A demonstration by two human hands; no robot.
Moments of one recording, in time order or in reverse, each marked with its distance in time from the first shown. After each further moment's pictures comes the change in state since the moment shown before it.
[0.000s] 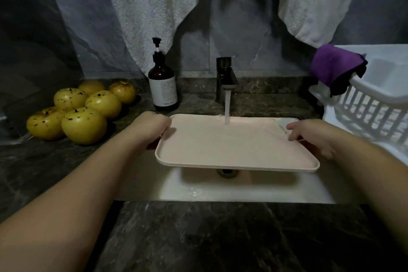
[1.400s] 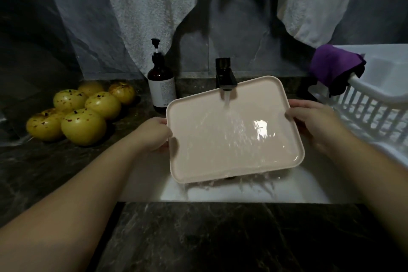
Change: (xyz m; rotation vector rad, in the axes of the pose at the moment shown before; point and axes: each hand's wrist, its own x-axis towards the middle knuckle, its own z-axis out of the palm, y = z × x) left_hand -0.003 -0.011 0.015 -0.201 -0.160 -0.027; right_hand -0.009 -0.004 0.000 0.454 0.066 -0.409
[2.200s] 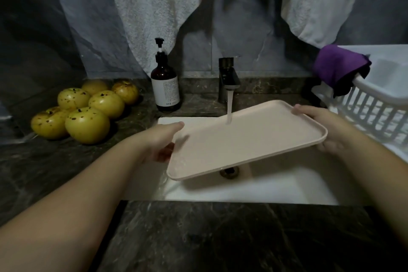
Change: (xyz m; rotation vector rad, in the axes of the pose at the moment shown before) left_hand 0.009 -0.005 0.007 -0.042 -0.082 -0.257; right_hand -0.007 -0.015 -0.001 0.236 -0.119 0.347
